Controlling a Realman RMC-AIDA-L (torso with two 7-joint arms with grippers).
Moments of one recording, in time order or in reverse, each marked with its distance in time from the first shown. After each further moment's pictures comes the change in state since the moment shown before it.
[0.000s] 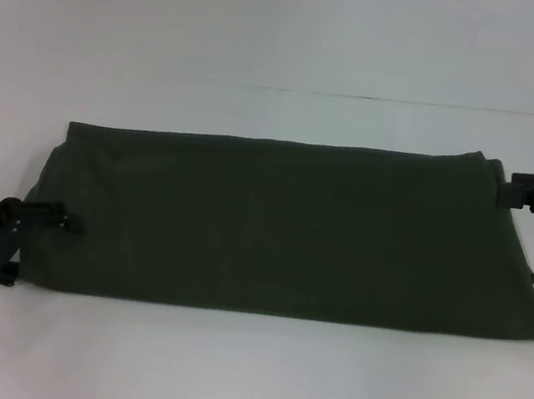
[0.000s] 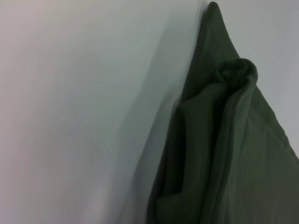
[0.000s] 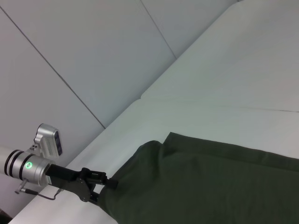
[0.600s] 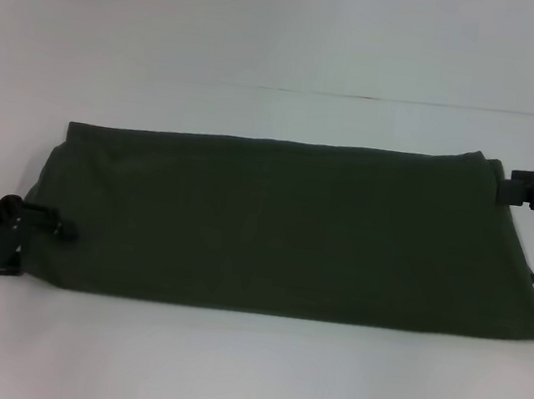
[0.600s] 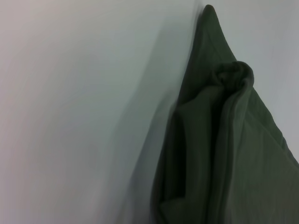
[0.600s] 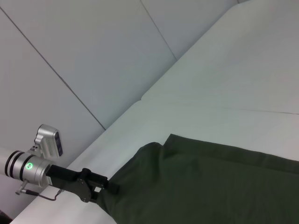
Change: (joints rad) left arm -0.002 0.000 -0.005 0.000 -0.002 -0.001 0.004; right arm 0.003 0.000 0.003 0.000 0.000 0.000 0.002
